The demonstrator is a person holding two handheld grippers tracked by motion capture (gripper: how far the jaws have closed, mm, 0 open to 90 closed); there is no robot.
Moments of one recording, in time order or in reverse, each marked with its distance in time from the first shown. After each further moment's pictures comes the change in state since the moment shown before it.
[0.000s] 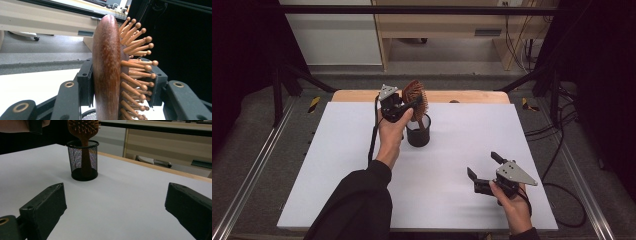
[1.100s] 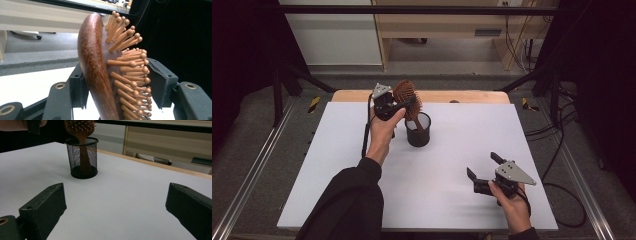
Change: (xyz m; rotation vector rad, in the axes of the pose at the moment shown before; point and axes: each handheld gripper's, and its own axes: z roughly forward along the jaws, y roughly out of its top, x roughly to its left) left arm 0.034 0.000 -0.001 0.037 -0.006 0.014; right arm 0.000 -0.003 0.003 0.017 -0.004 0.009
